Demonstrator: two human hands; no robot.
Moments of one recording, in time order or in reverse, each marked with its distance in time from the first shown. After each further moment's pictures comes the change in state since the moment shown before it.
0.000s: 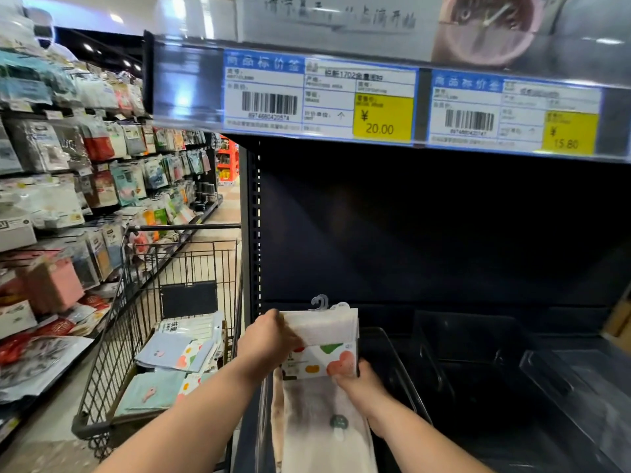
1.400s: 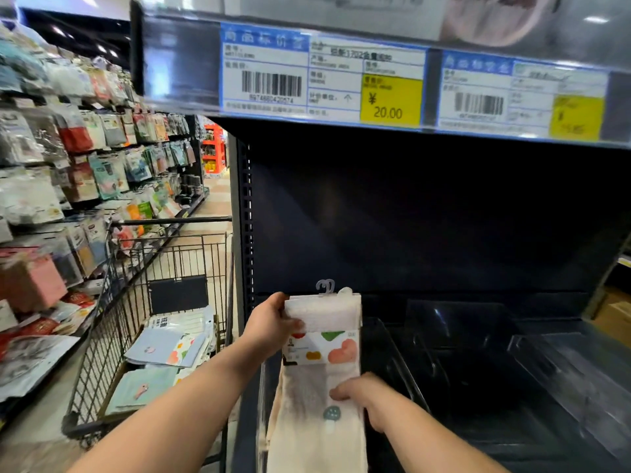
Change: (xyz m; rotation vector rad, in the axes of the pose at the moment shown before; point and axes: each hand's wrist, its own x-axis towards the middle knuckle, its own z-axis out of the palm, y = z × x) left_hand 0.004 0.007 -0.001 -0.396 -0.084 0.111; right_hand -0.012 0.000 -0.003 -0.068 -0.012 0.264
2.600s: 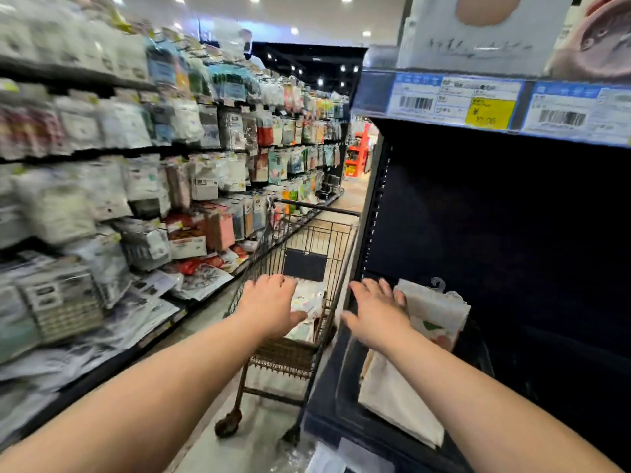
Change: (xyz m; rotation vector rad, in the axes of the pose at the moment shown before) left_hand -0.161 -0.027 -0.097 1.125 0.294 -0.154; right_hand -0.119 -0.062 0.068 -1.208 0.087 -0.985
